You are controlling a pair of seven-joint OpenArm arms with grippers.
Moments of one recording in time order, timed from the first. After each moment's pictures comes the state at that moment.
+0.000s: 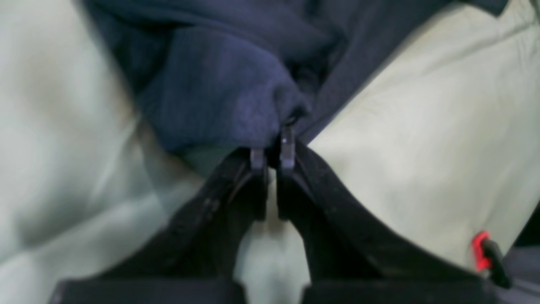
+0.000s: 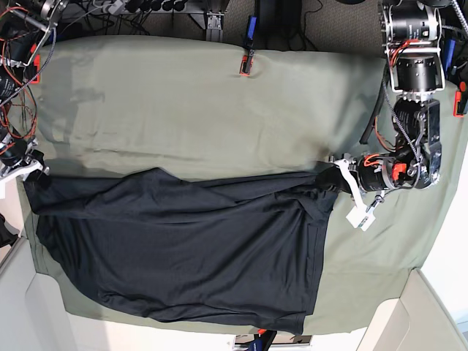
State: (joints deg) left arm -11.7 -24.4 -7.3 75.0 -41.2 -38.2 62.5; right arm 8.4 19.3 30.8 72.5 41.3 26.9 -54.9
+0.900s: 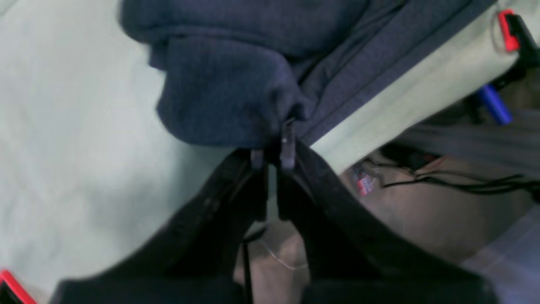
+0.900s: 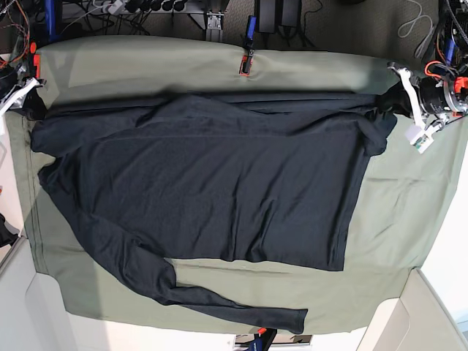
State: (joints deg) left arm 24.7 -37.7 -24.9 102.4 -52.7 -38.8 67.7; right arm -20.2 26.5 30.6 96.3 46.4 28.5 -57.2
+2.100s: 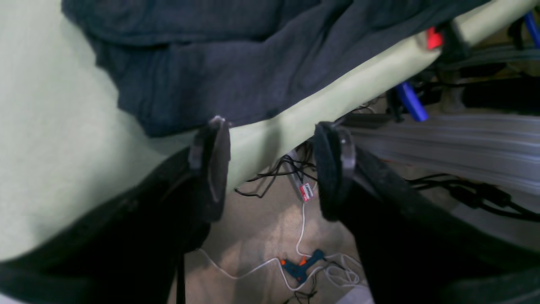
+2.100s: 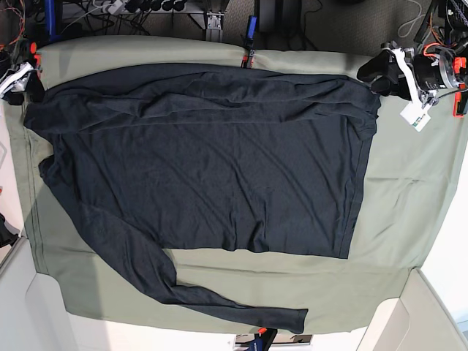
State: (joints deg) left arm 29.7 -34.6 -26.6 100.7 -63.4 -38.6 68.7; right arm -25.2 26.7 34.1 98.9 45.4 28.1 -56.2
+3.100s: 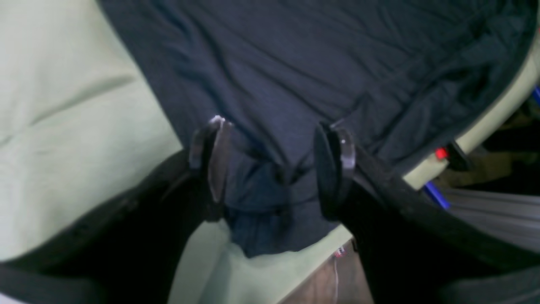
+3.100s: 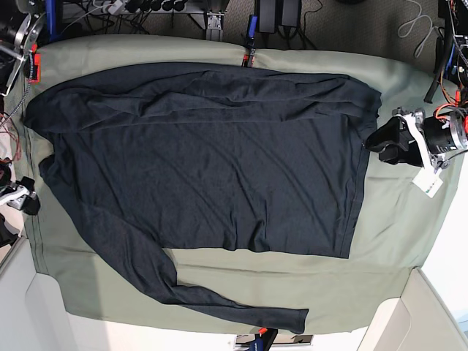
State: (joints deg) left arm 10.0 -40.0 -19.5 91.6 -63.9 -38.5 64.7; right arm 20.2 25.5 22.3 59.3 31.1 25.6 -46.7
